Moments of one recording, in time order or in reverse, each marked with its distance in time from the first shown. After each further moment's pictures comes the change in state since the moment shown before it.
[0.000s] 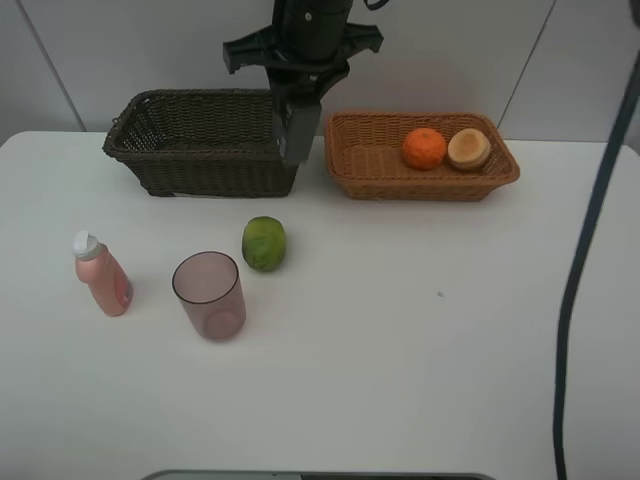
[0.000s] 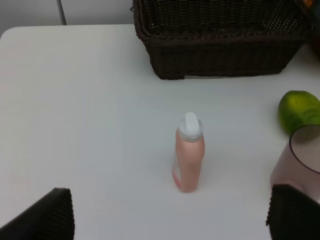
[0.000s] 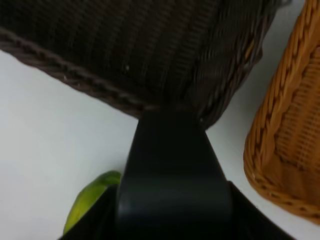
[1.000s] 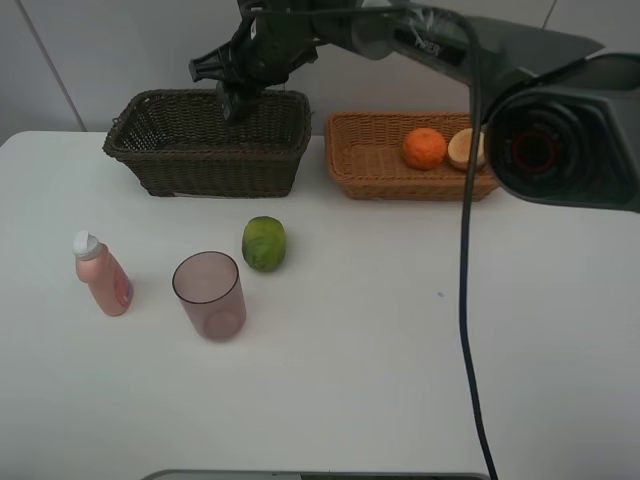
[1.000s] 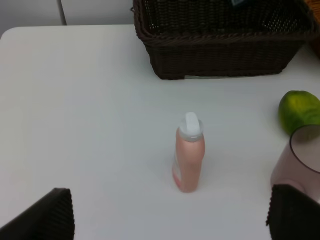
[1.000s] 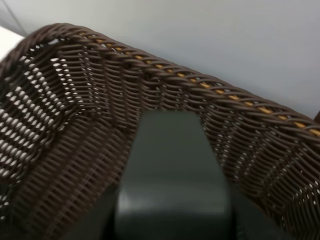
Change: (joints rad) left arm 0.000 0.000 0.000 0.000 0.000 0.000; right arm -0.023 0.290 -0.162 -0.034 -0.578 -0.034
